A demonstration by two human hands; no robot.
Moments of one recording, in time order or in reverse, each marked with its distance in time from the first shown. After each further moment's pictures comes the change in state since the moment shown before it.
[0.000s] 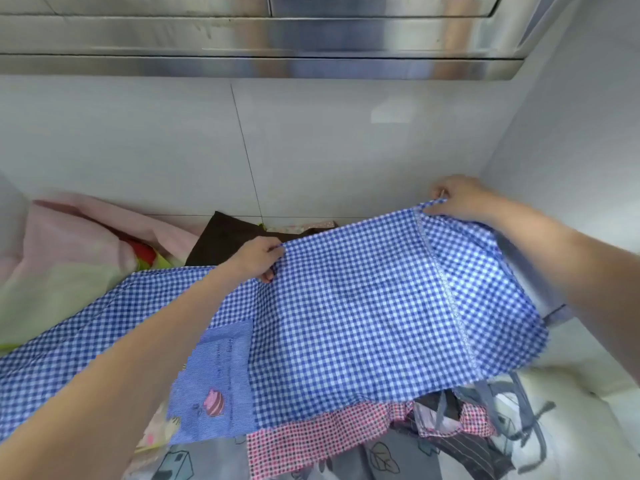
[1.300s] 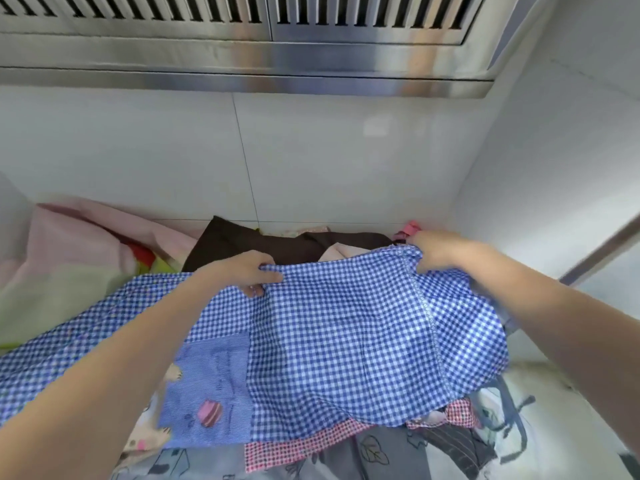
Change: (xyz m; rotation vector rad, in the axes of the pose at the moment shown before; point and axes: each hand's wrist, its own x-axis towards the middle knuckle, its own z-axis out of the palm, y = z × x) left_hand -0.018 -0.003 -0.009 0.076 -0.274 -0.059; right_hand -0.054 -0.031 0.027 -0.364 -0.362 0.026
